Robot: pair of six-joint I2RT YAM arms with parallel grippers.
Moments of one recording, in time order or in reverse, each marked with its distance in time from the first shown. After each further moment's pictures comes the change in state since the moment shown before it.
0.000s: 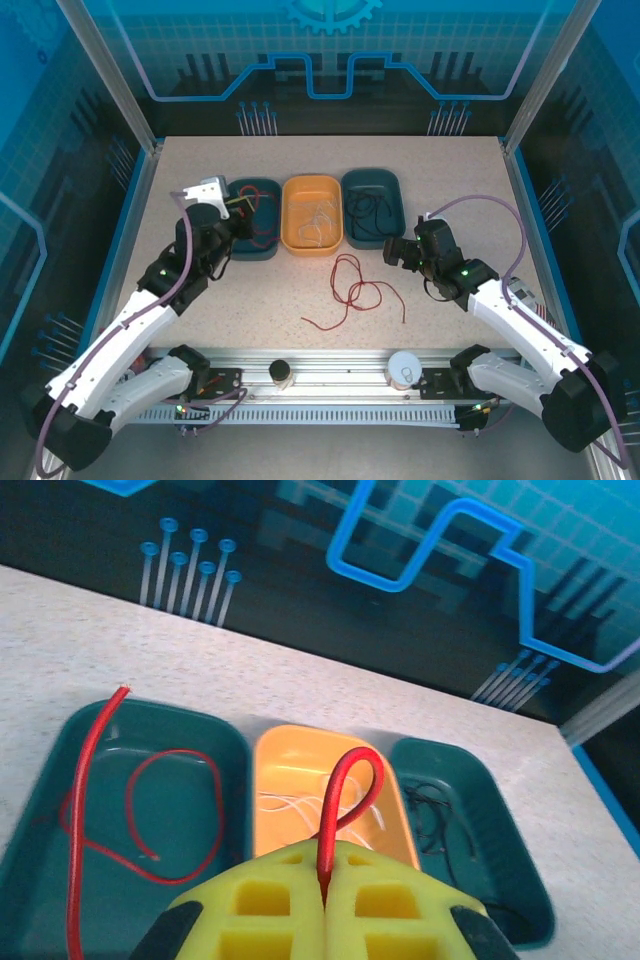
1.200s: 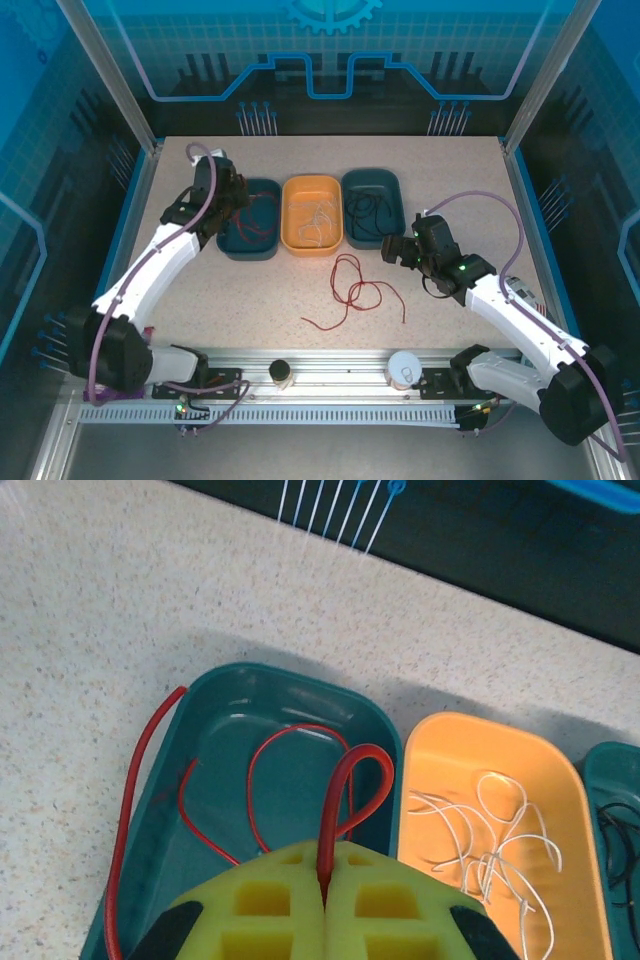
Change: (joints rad) left arm 0.202 0.457 0.273 -0.153 0.047 0.008; right arm 0.000 0.038 0.035 -0.016 -0.007 0.000
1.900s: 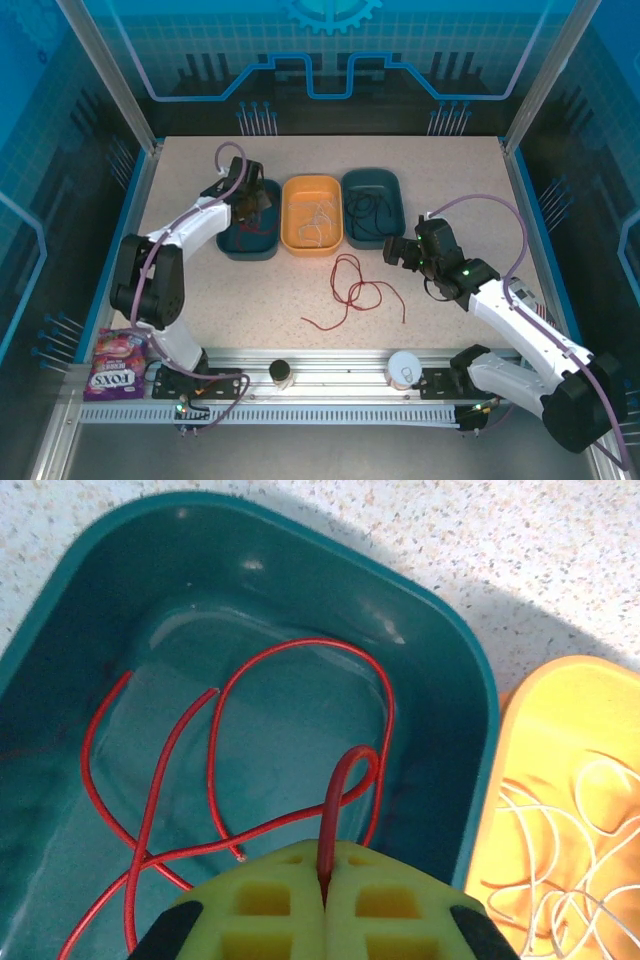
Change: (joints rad) left arm 0.002 0.384 0.086 0.045 0.048 -0.164; right arm 0.000 -0.044 -0.024 0.002 0.000 0.010
